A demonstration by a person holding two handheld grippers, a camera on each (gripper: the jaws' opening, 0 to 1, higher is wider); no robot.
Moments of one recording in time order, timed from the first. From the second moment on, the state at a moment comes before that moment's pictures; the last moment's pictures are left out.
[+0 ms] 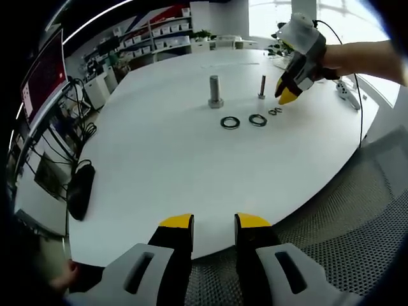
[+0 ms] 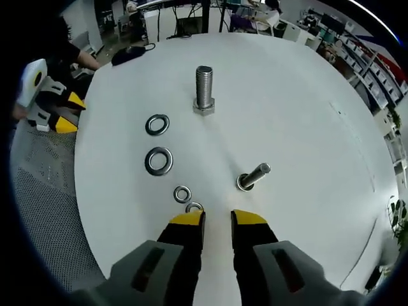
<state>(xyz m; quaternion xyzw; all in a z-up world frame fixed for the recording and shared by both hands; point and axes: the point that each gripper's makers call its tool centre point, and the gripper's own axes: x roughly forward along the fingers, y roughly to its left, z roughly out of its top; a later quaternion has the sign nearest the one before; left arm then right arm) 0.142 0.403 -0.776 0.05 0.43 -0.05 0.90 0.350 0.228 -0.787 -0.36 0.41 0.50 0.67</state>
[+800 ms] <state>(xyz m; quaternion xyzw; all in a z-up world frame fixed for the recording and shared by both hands) 0.138 0.399 -0.781 0.04 0.45 -0.06 0.89 0.321 0.231 -0.789 -0.36 0.42 0.54 0.63</state>
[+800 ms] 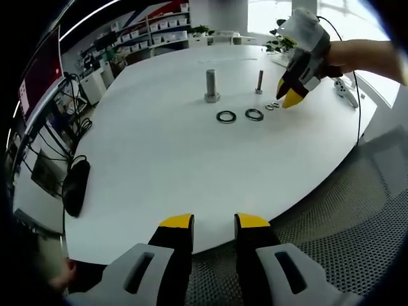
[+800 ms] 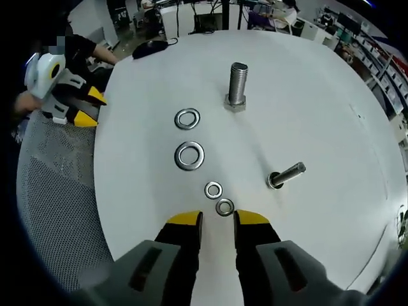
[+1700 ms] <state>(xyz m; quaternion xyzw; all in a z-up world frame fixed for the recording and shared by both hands) 0.127 0.394 -0.791 0.03 0.48 -0.07 0.87 0.314 0.223 -0.782 -0.36 0.42 0.54 0.63</state>
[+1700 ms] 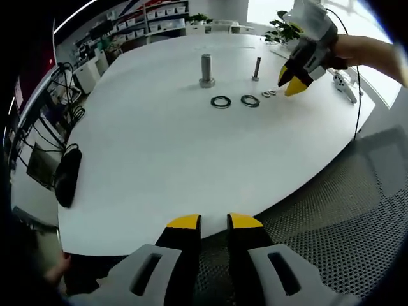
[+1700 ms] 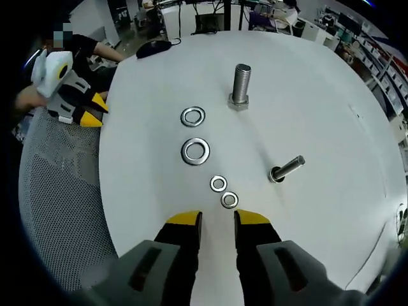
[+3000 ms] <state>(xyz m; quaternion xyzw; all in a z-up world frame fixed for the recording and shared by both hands) 0.127 0.395 -0.792 0.03 0.48 -0.06 0.87 0.320 0.230 -0.799 -0.39 0.43 0.54 0.61</state>
